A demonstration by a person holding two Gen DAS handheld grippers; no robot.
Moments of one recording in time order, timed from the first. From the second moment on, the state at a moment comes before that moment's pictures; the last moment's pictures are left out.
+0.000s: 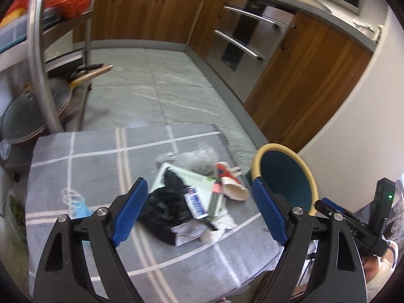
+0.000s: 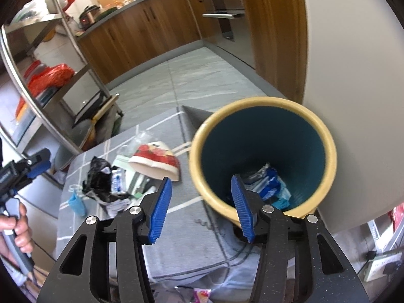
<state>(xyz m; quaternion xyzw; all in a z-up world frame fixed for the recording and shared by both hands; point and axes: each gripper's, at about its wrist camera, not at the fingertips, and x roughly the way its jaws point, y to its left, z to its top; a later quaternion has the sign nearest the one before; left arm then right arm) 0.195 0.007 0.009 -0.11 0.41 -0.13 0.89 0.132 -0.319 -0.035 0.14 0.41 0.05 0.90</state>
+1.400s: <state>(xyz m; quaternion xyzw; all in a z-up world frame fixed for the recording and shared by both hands) 0.198 0.044 -0.033 -0.14 0.51 -0.10 0.84 0.142 -0.257 -0.053 0.12 0.44 0.12 0.88</state>
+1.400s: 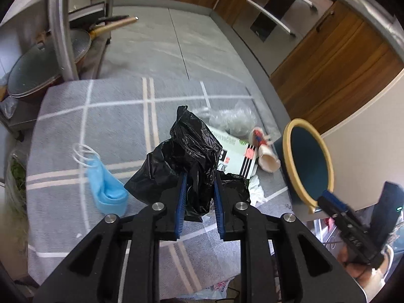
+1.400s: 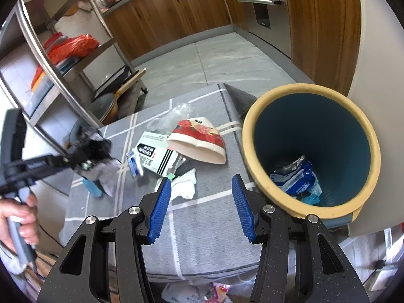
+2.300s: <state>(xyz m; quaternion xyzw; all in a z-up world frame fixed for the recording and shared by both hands) 0.162 0.191 0.038 -0.28 0.38 0.00 0.88 0.175 -0.014 -0.099 0.08 0.47 0.33 0.81</state>
